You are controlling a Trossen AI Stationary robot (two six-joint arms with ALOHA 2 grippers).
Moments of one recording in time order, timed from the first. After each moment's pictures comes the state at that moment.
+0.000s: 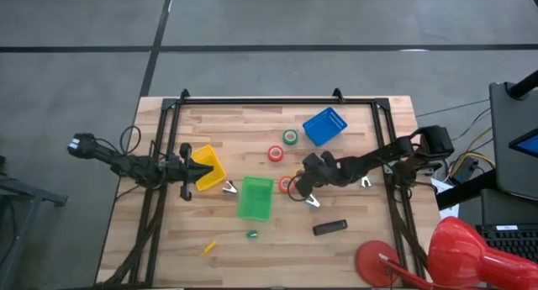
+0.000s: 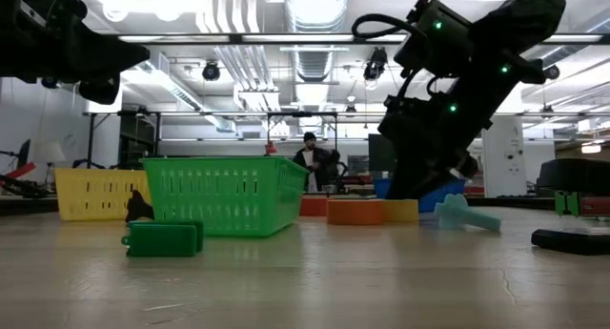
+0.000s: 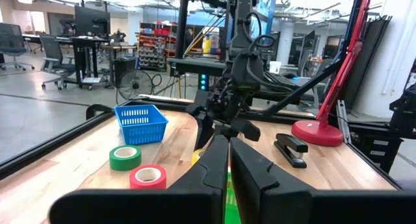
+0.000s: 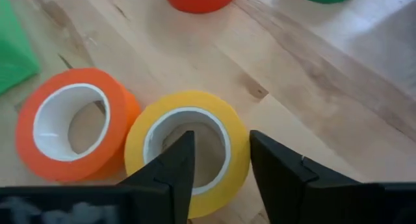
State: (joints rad) left arm -0.37 0.22 0.01 0.24 -0.49 -0.06; right arm 0.09 1.65 0.70 -0.06 0.42 0.75
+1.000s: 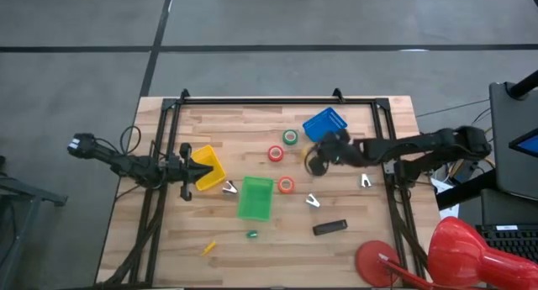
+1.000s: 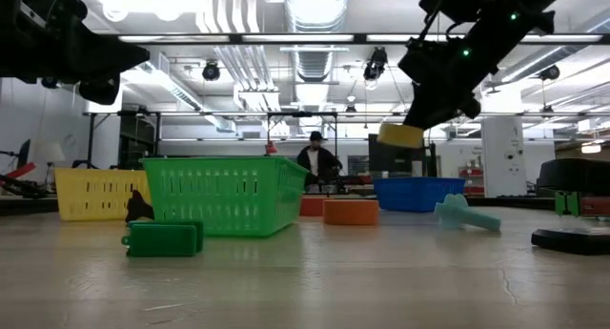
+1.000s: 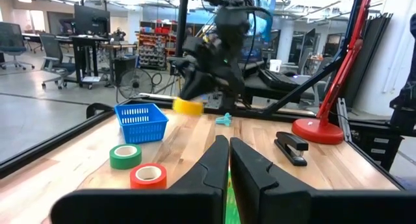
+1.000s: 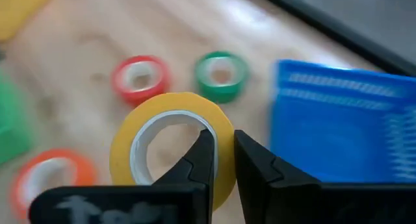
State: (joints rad) left arm -0.37 0.22 0.01 0.24 -0.49 -0.06; right arm -0.07 1.24 0.70 -0.30 0.49 0.54
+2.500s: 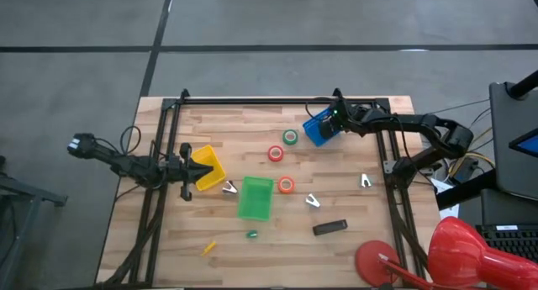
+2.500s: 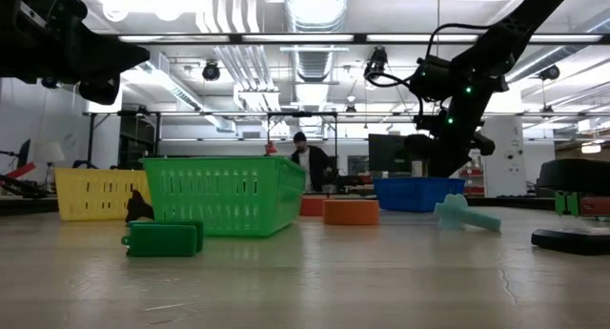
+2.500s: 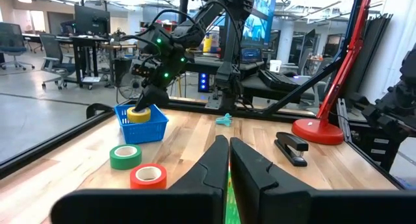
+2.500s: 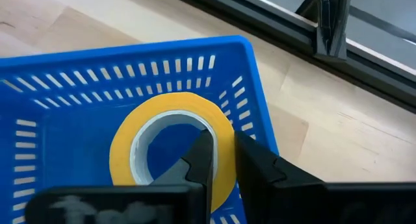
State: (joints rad) left arm -0.37 0.22 0.01 0.24 -0.50 -0.06; right arm -0.67 1.45 0.70 -0.25 0.34 0.35
